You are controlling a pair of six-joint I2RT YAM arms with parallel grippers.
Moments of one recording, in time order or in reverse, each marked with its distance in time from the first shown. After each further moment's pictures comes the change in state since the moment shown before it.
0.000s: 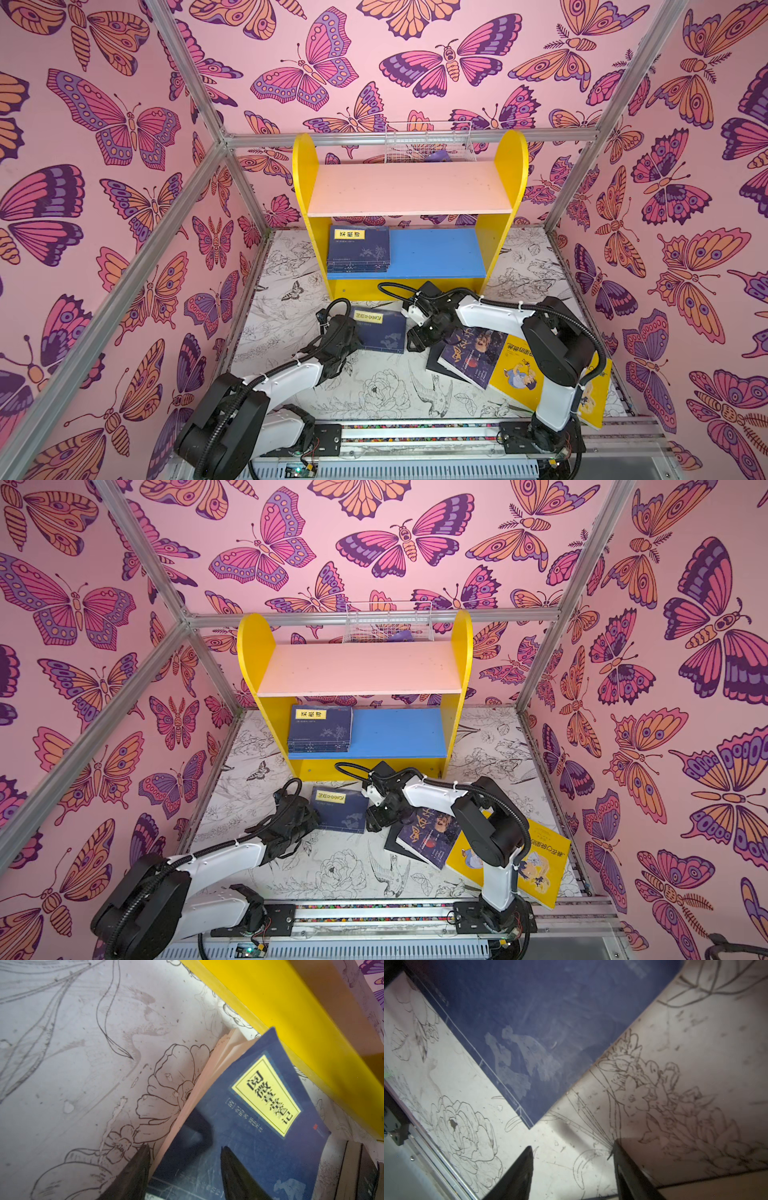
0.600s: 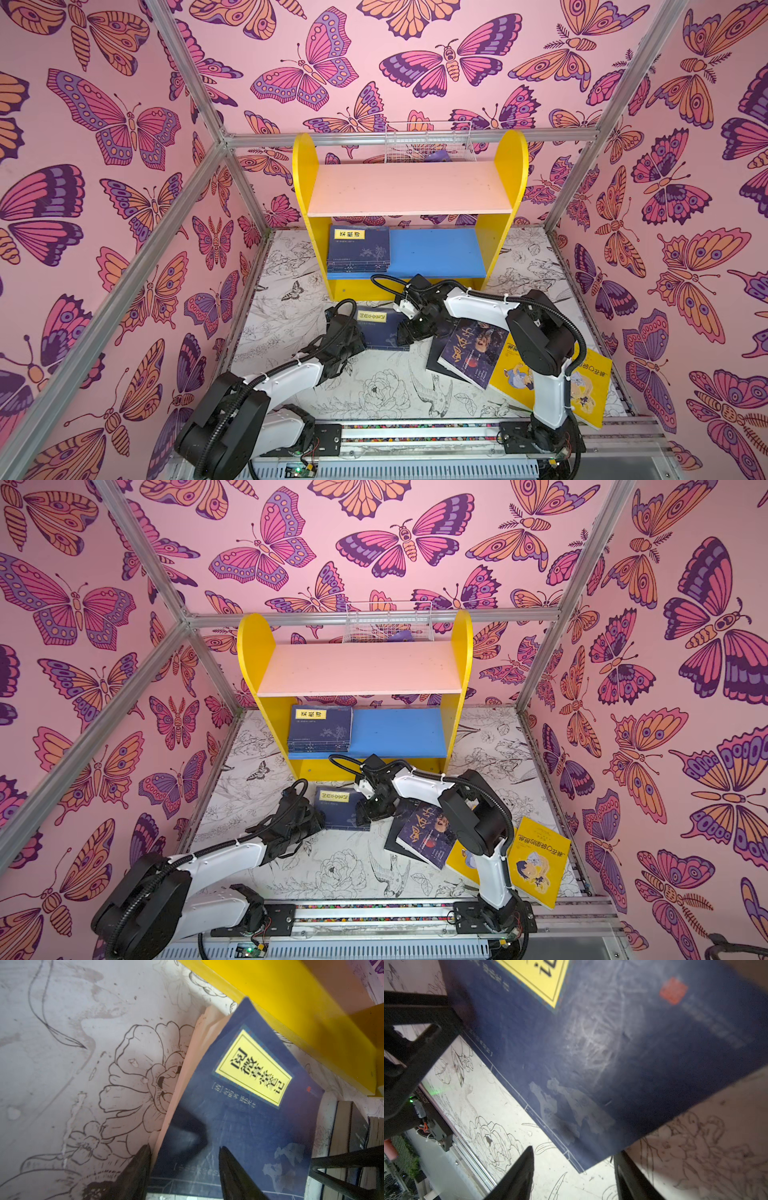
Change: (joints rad) left arm -0.012 0.001 0.000 0.013 0.121 0.119; right arm 0.002 0.094 0.149 -0.061 -0.091 0.082
